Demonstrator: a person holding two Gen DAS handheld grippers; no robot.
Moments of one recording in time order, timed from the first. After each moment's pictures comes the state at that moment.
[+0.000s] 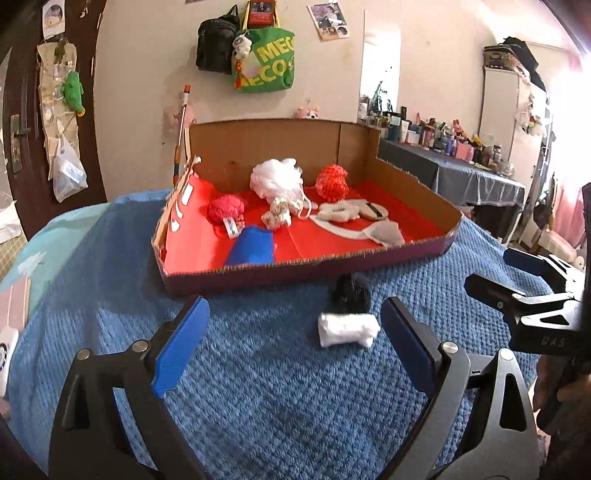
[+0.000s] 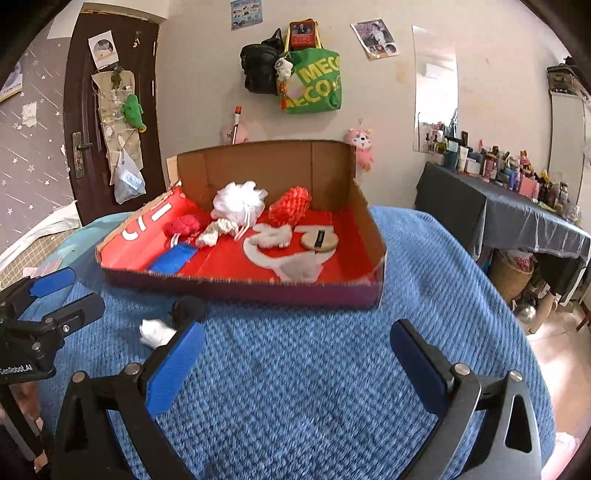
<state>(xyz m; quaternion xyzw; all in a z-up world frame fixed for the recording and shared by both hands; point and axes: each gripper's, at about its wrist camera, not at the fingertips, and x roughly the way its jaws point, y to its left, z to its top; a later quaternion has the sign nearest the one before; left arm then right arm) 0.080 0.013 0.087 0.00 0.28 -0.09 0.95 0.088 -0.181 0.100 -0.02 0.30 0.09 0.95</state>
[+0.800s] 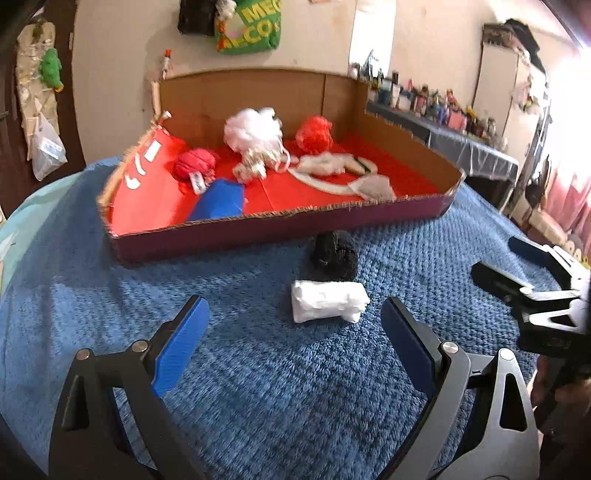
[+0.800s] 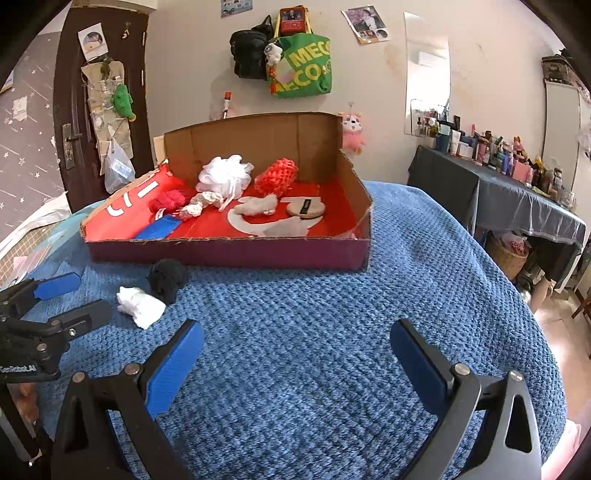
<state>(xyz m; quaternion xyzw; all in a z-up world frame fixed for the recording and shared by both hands) 0.101 -0.007 0.057 0.00 0.35 -0.12 0.93 0.085 -0.196 0.074 -0.02 0.32 0.07 0.94</state>
